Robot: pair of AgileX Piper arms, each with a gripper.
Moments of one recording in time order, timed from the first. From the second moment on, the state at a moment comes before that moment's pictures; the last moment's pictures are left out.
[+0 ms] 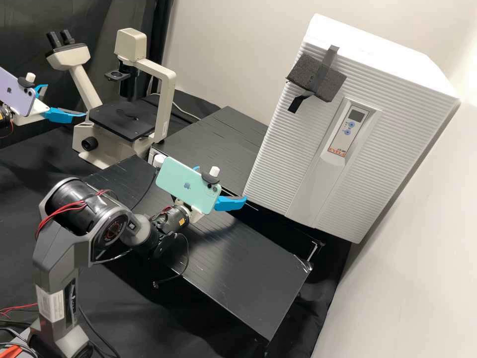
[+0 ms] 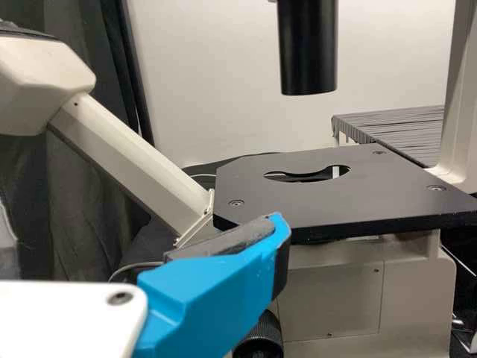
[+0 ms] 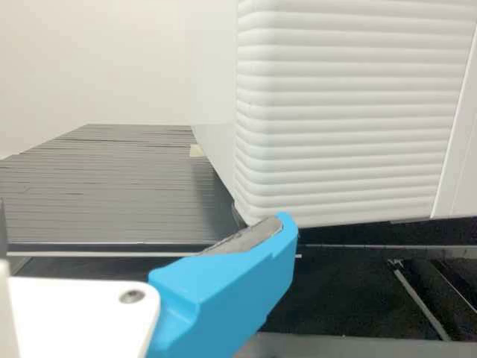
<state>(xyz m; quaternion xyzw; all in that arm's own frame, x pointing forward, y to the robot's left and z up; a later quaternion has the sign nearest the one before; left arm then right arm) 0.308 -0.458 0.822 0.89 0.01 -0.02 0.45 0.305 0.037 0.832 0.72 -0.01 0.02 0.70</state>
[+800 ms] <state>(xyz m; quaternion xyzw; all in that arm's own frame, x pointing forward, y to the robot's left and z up) 0.308 -0.458 0.822 0.89 0.01 -0.02 0.45 0.303 0.064 0.899 0.72 -0.06 0.13 0.68</state>
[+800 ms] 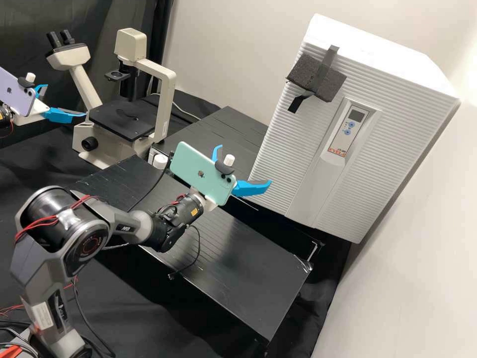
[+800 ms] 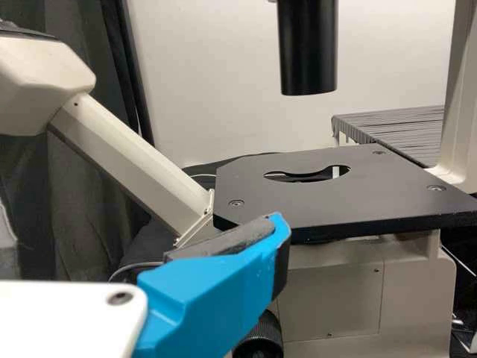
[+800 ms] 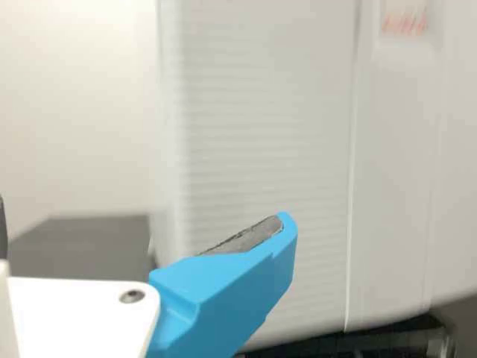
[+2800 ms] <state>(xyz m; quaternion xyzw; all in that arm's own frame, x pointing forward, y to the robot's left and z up) 0.308 -0.458 0.822 0.89 0.01 -0.02 0.45 0.337 0.132 0.961 0.69 -0.19 0.12 0.69</state>
